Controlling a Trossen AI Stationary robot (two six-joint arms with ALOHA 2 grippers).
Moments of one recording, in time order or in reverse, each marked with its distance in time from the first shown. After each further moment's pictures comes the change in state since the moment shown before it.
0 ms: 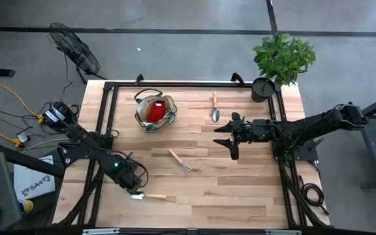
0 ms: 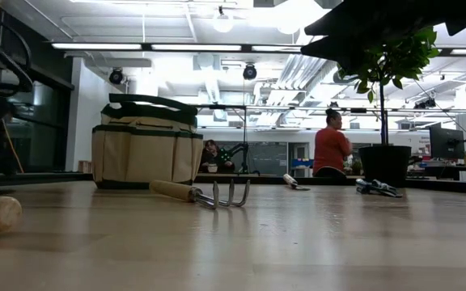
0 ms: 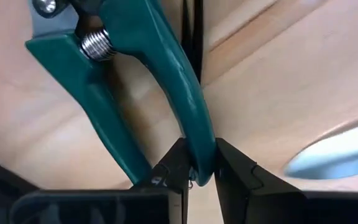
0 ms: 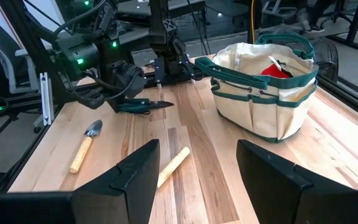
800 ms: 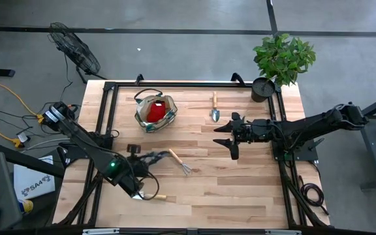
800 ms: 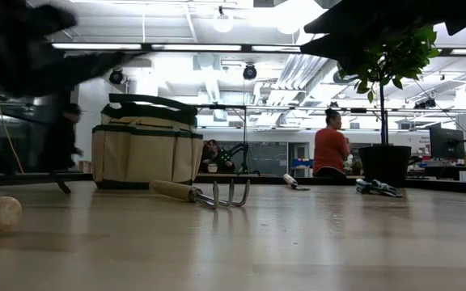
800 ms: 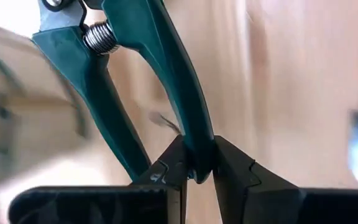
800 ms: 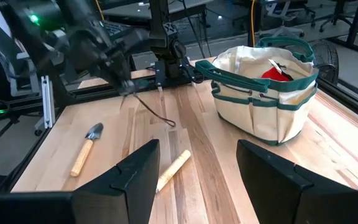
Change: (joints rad) left arm 0.000 -0.001 0.405 -0.394 -0.664 1.064; right arm 0.000 0.000 0.000 0.011 0.000 0.000
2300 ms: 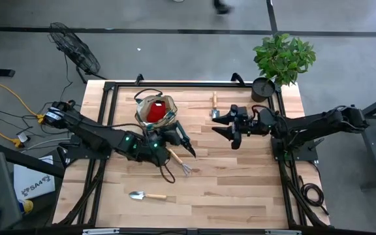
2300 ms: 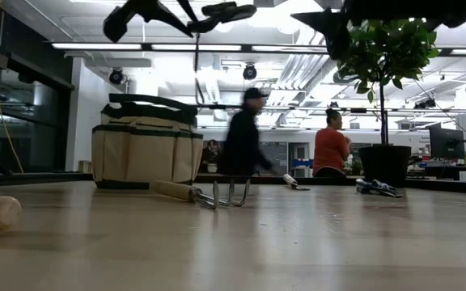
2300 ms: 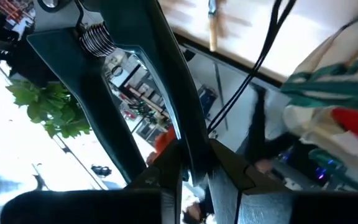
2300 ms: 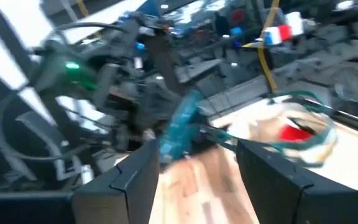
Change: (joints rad) left arm 0.349 -0.001 0.095 0.623 -0.623 2.176; right arm -0.100 0.000 0.024 0.260 -0.120 0.183
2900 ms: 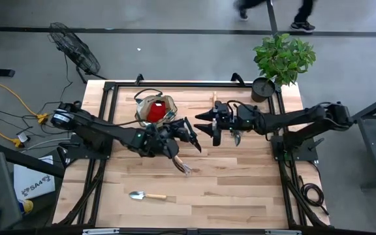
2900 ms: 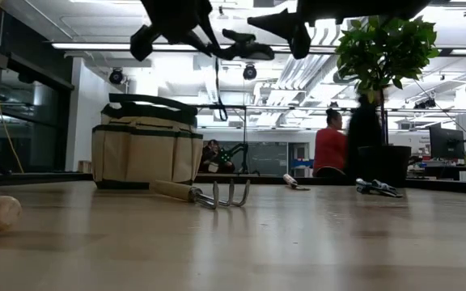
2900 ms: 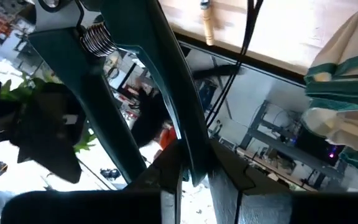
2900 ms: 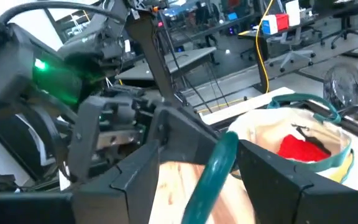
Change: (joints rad) left arm 0.092 0.095 0.000 0.171 0.029 0.211; right arm -0.047 0.282 0.236 -0.042 -0.033 -0.045
